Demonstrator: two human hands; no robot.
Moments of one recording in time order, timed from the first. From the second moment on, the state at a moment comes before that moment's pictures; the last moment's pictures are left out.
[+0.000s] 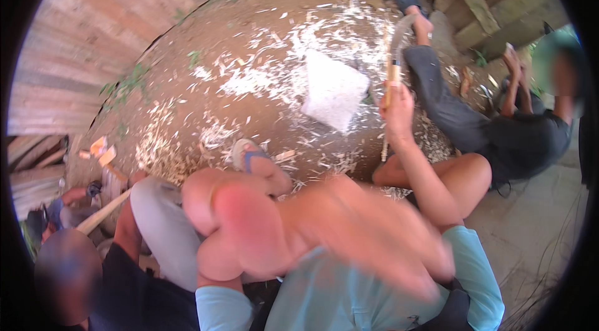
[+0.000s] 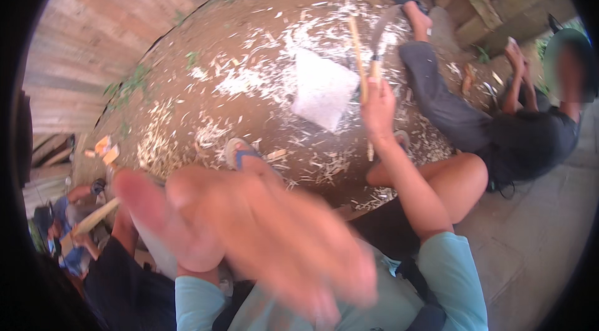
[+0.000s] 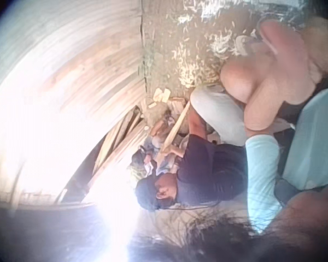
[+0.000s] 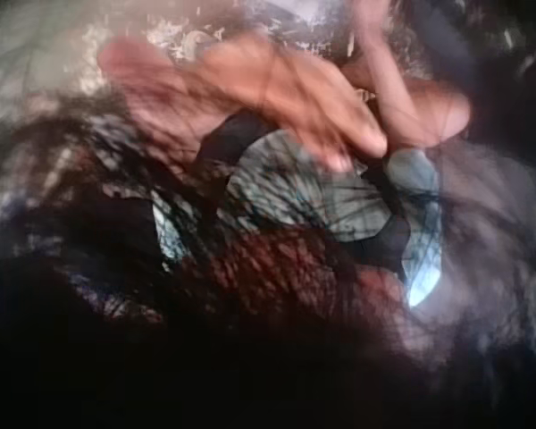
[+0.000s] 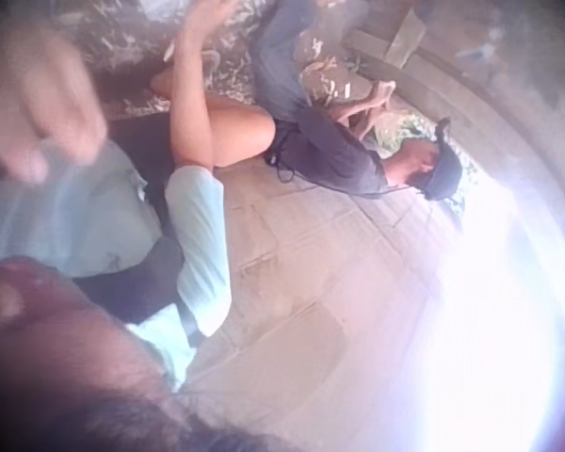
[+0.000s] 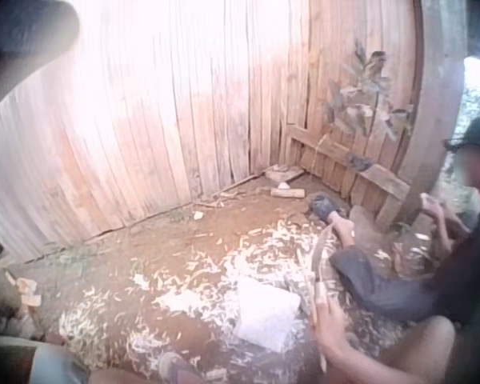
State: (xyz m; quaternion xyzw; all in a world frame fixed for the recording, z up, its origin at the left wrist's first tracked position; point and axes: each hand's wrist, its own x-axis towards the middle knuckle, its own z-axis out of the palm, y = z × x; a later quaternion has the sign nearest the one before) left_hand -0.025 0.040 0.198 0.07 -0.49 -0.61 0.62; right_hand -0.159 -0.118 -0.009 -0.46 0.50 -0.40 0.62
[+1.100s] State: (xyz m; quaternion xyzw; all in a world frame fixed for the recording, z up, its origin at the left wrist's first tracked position) left_hand 0.052 0.010 0.038 0.73 -0.33 -0.35 0.48; right_hand -0.200 -0.124 -0.030 -0.77 0.48 0.07 0.41
